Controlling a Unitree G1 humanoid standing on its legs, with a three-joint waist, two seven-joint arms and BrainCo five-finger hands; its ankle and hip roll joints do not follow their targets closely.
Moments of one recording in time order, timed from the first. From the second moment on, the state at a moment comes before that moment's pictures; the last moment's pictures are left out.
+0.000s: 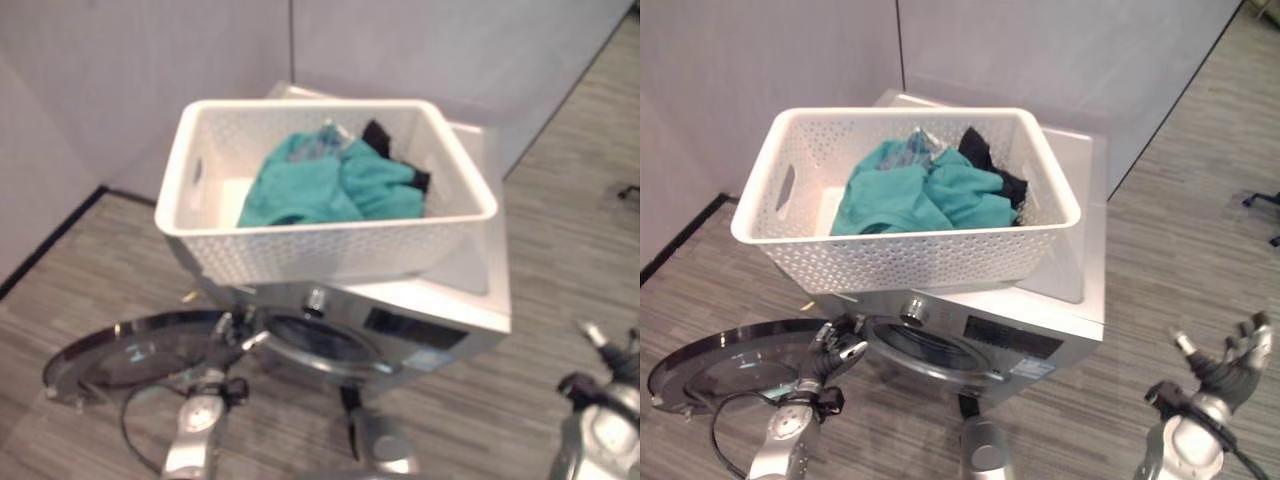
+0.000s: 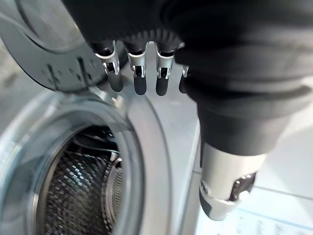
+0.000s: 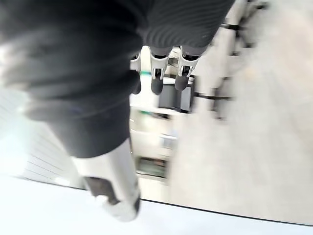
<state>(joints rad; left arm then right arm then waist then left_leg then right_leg) 0.15 0.14 0.00 0.27 -0.19 -0.11 0.03 0.11 -0.05 -0.68 -0.23 0.11 -0.07 -0.25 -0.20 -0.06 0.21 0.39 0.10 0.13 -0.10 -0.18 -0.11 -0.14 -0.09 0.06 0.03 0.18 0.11</state>
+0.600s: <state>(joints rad) 0.13 0.12 -0.13 0.31 -0.19 -0.11 0.04 -0.25 -0.47 -0.15 -0.34 0.04 -0.07 -0.19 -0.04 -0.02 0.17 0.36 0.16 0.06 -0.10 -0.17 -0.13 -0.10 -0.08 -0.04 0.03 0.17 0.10</state>
